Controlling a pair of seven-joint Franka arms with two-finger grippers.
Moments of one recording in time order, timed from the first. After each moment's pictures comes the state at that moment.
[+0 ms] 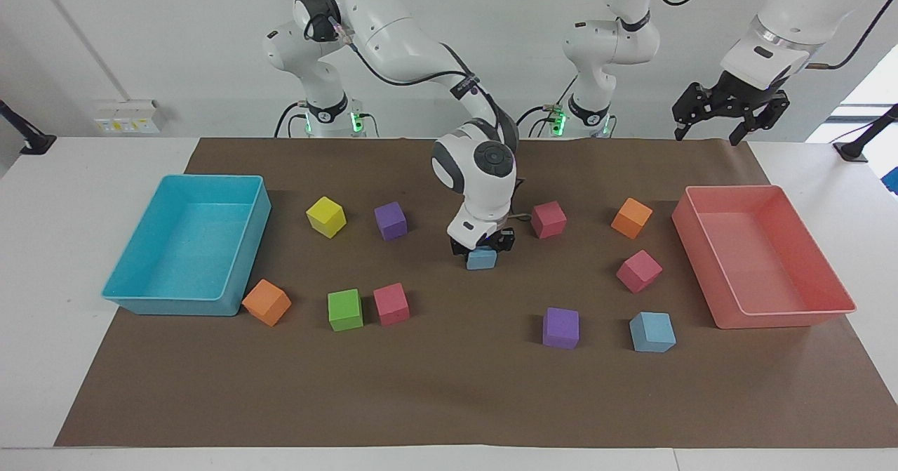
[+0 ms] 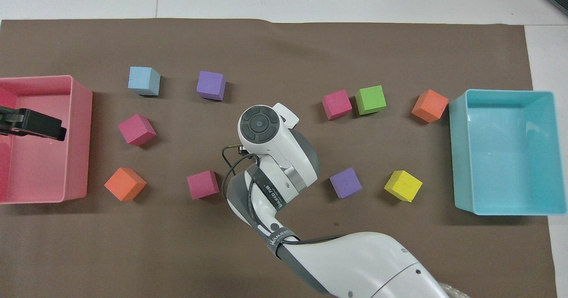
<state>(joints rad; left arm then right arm) -0.11 0.00 0.03 -1.46 -0.02 1.42 0.07 0.71 0.64 -0.07 -1.50 0.05 2.12 0.56</state>
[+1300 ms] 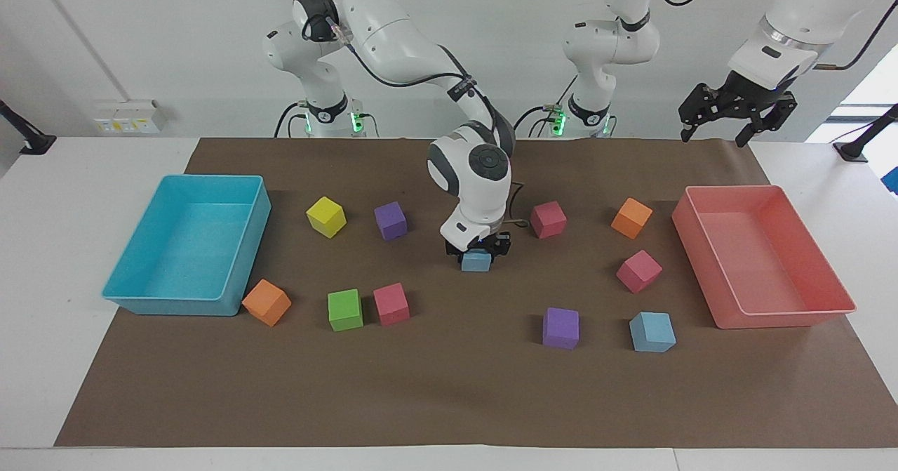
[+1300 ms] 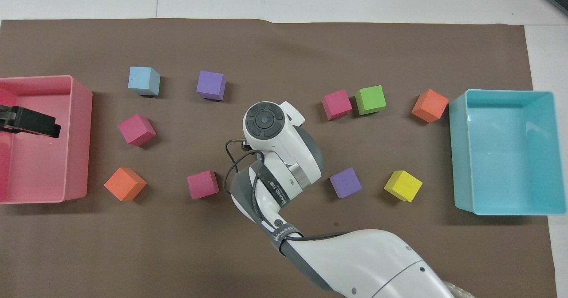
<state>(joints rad) -0.10 0.00 0.03 -1.46 -0.02 1.45 0.10 0.70 0.64 -0.07 -1.50 0.05 2.12 0.63</state>
